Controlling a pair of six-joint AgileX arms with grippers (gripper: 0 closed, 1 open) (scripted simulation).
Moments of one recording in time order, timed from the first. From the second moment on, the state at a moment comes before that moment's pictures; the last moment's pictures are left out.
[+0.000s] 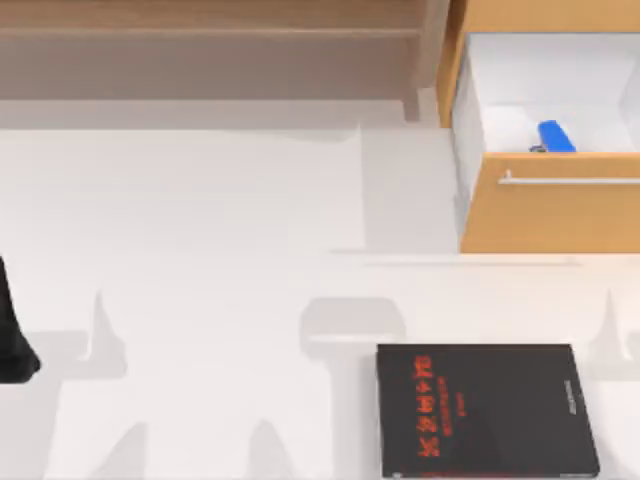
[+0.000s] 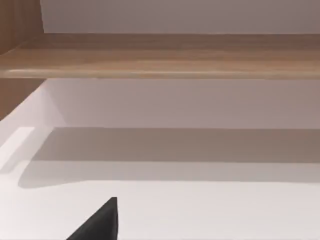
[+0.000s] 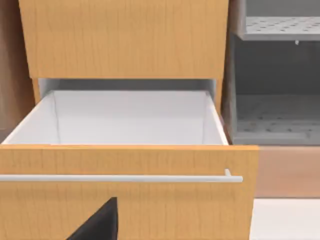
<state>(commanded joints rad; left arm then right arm) 0.00 0.00 0.00 0.00 0.00 0.00 0.00 0.00 0.00 0.00 0.00 0.00</state>
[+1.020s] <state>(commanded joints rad) 0.00 0.00 0.00 0.00 0.00 0.00 0.04 0.79 0.71 -0.40 -0.01 -0.07</state>
